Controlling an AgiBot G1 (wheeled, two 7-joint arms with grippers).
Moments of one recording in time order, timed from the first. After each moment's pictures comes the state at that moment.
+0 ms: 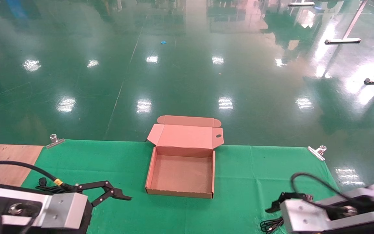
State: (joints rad) left arm -1.38 0.69 0.56 -1.15 1.32 1.56 0.01; right arm 1.57 -0.71 -0.82 1.32 -1.56 -1.58 0.30
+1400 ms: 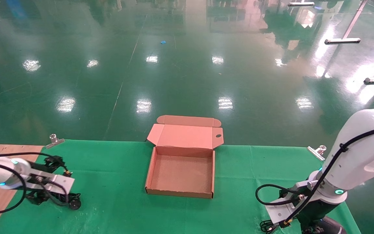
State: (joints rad) left arm -1.67 1.13 0.88 -0.07 2.04 0.80 0.64; right arm 1.73 -1.16 -1.24 0.57 -1.87 -1.38 -0.10
